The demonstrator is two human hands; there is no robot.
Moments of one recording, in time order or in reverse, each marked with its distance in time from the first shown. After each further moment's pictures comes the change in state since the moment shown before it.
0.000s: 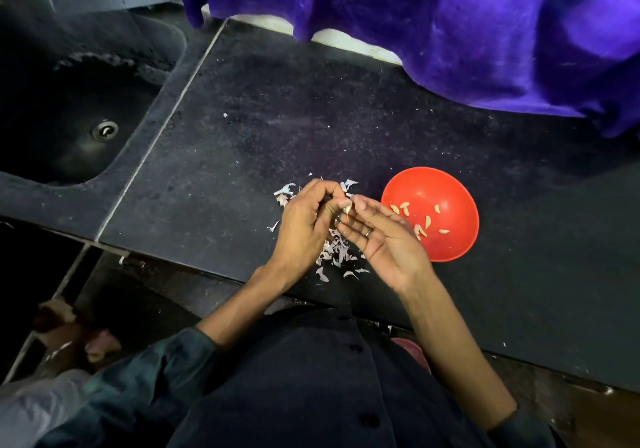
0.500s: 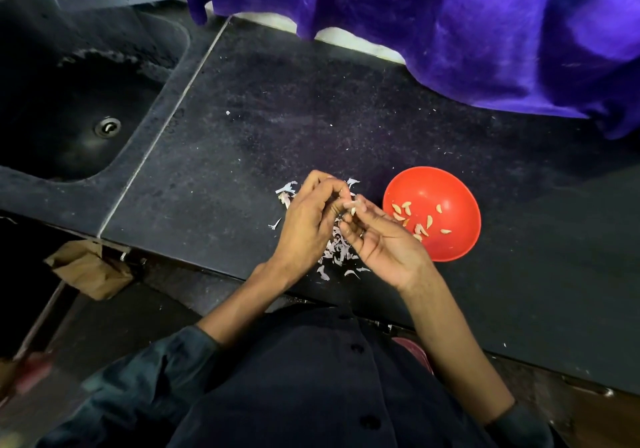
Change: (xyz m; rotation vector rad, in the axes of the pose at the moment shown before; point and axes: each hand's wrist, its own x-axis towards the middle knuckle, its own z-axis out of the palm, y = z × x) left_hand 0.000 0.002 -0.001 0.114 -0.023 0.076; right_hand 0.002 -0.001 0.006 0.165 -0.043 0.144
